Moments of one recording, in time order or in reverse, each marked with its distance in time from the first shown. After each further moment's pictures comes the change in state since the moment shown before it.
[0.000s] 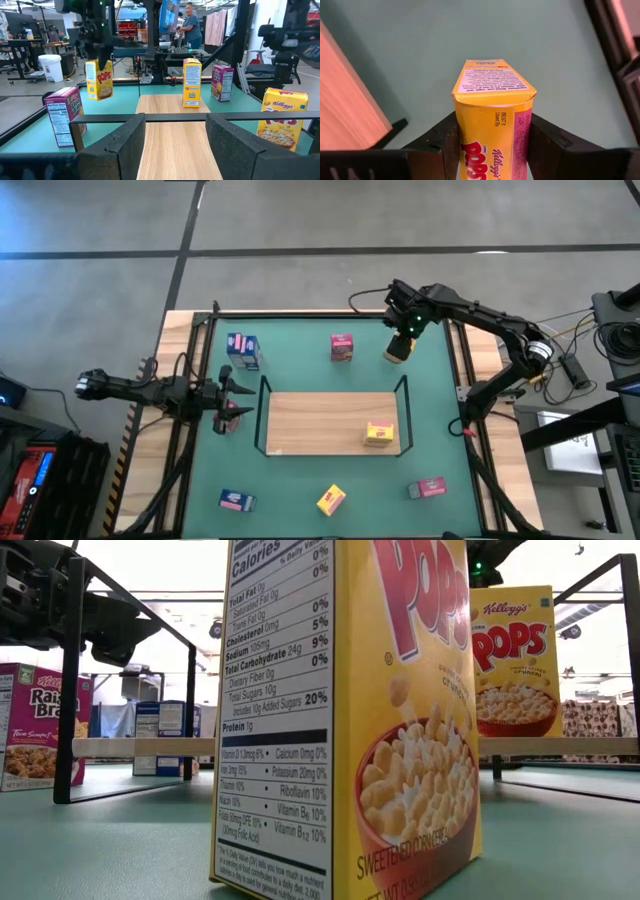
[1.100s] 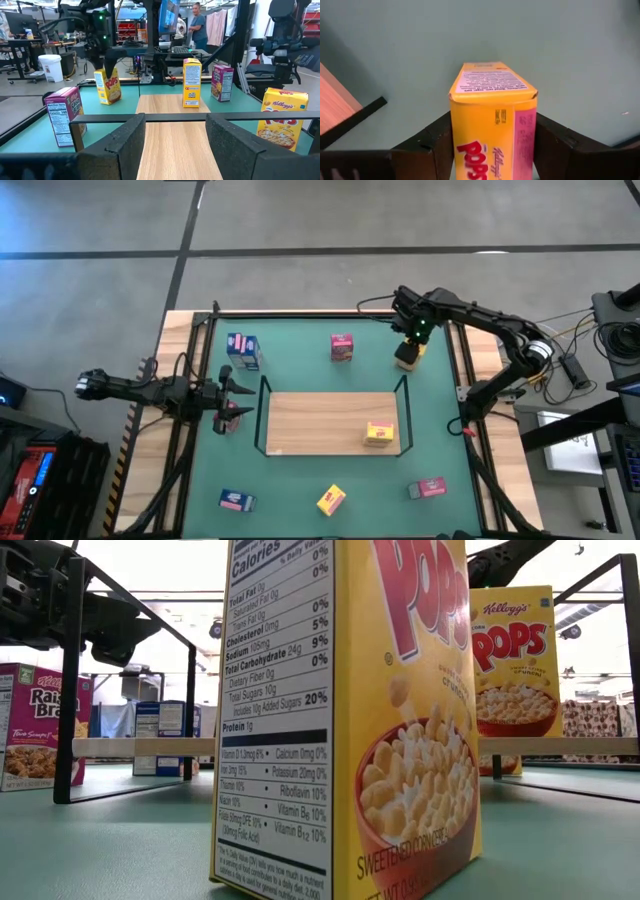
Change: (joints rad) left arm 0.000 0.000 0.000 0.000 0.000 0.000; right arm -0.093 0.002 -0.138 0.001 0.000 0.006
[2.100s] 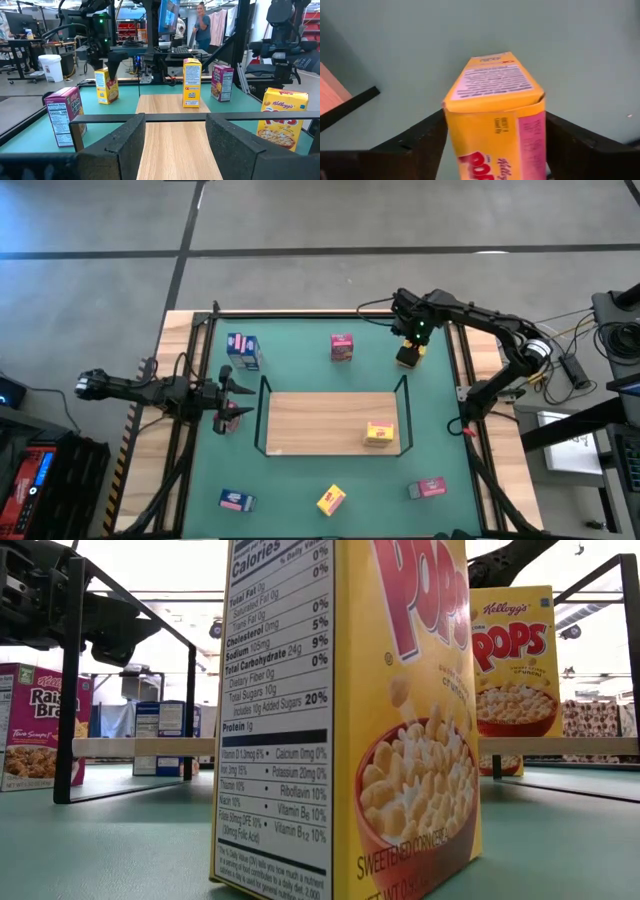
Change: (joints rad) left arm 0.000 0.000 0.000 0.000 0.000 0.000; right arm -0.003 0.017 -0.027 0.002 0.008 -0.052
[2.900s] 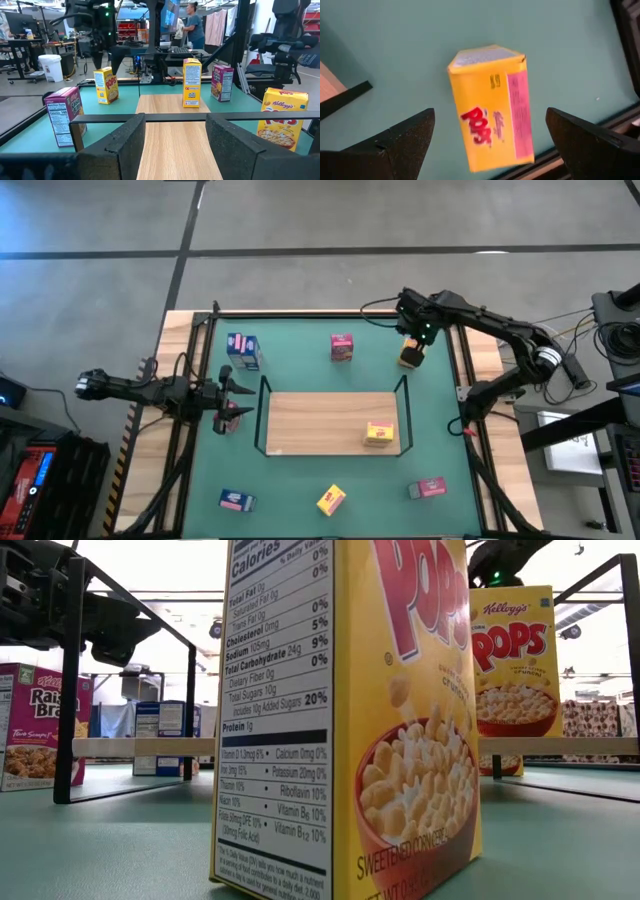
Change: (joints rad) left arm 0.000 0.000 0.000 0.000 0.000 0.000; right arm 0.028 -0.085 0.000 -0.037 0.076 0.027
